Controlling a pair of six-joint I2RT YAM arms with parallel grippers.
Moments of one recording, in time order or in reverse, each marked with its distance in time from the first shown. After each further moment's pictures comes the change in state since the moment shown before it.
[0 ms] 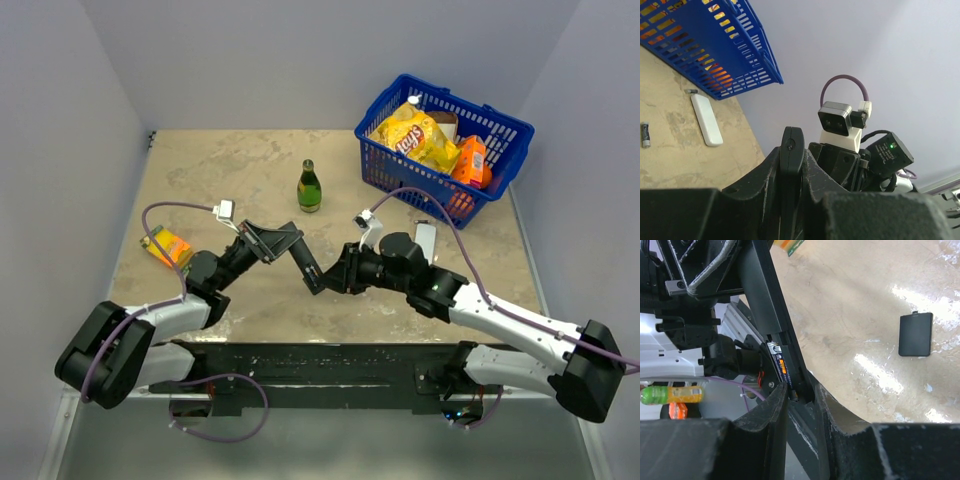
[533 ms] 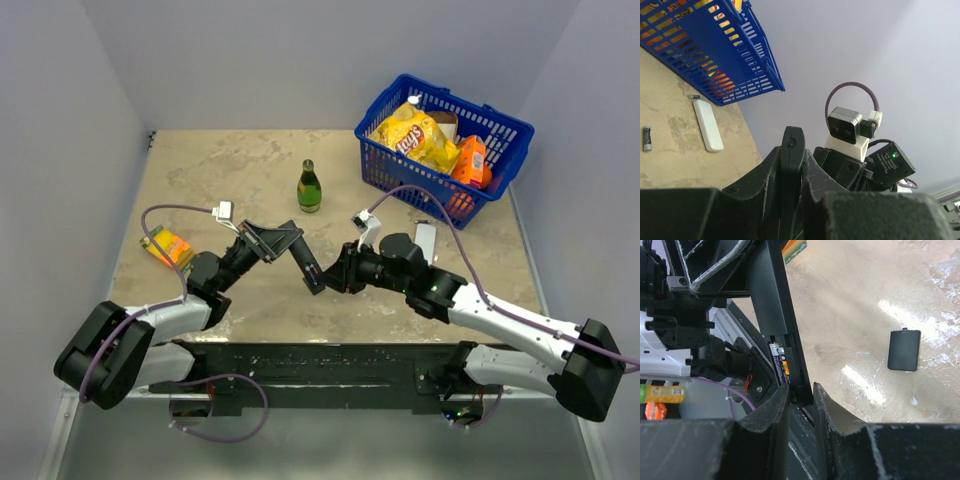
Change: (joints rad) left arm -0.029 -0.005 -0.003 -0.007 -0.069 -0.001; right arm 0.005 0.005 -0.010 0.047 0.027 -0.090
